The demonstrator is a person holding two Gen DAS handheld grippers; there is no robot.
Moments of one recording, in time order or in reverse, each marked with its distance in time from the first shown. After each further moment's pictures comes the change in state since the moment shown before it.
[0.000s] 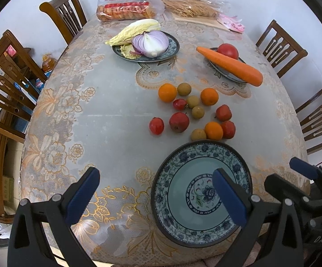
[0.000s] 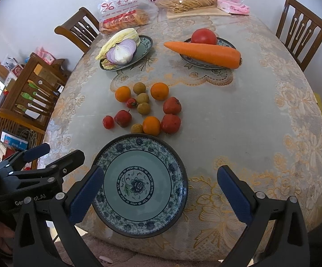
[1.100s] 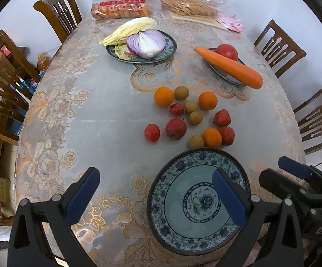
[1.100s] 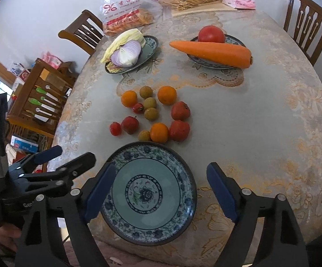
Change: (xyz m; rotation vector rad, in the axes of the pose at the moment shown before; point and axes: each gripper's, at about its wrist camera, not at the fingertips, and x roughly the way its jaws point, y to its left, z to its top) left arm 0.012 -0.002 0.013 0.008 0.013 -0.028; right arm 0.012 -0.003 0.014 0.021 0.011 0.088
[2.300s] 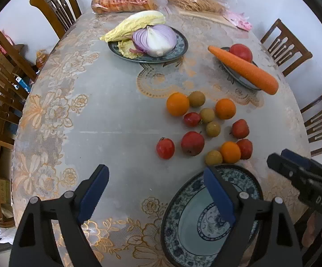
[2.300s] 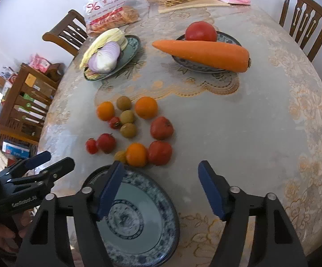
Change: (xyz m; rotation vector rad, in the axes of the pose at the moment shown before) left arm 0.033 0.019 0.023 -0.004 0.034 0.000; right arm 0.039 -0.024 0.031 0.038 0.017 -0.062
